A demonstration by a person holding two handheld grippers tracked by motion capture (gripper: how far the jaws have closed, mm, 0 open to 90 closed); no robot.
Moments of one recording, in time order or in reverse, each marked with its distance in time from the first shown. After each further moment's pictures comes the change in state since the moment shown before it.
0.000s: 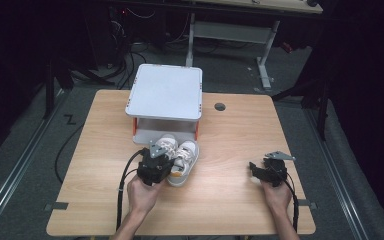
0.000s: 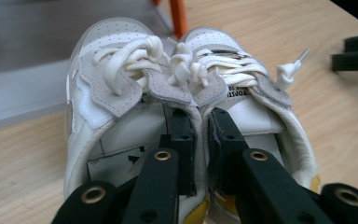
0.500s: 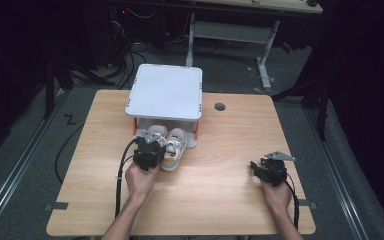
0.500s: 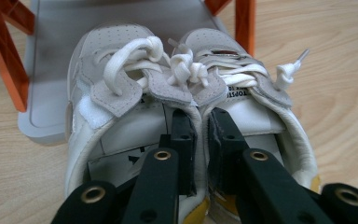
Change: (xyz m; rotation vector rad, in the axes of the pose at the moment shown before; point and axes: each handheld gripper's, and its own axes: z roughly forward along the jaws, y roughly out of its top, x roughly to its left) left arm 0.036 0.010 0.035 -0.009 0.107 -0.062; right arm 0.001 0.000 -0.001 -0.013 0.011 -0.017
